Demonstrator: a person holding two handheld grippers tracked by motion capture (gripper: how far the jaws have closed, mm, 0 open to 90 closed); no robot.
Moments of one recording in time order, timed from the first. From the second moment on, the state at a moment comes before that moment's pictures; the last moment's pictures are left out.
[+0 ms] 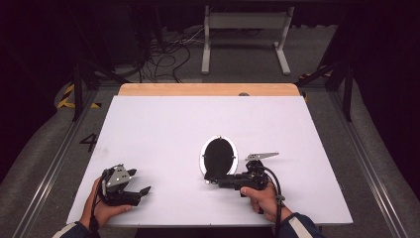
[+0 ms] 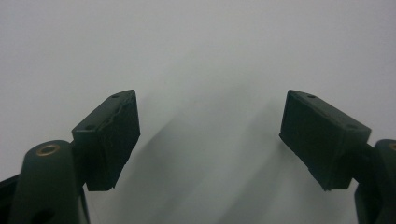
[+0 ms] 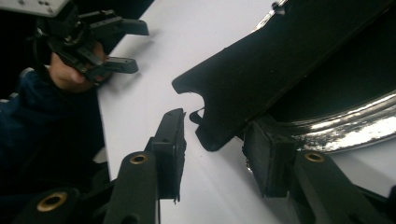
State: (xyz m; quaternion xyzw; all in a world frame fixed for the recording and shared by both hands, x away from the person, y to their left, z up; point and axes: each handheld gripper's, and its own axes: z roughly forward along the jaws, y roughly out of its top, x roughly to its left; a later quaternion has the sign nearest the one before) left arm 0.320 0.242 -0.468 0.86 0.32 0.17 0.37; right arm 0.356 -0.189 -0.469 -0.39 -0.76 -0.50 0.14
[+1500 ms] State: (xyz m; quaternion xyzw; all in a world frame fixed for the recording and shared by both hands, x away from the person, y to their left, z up) left arm 0.420 0.103 -0.460 0.86 0.23 -0.01 0.47; right arm 0.367 -0.182 -0.461 -0.34 -0.78 -0.53 0.07
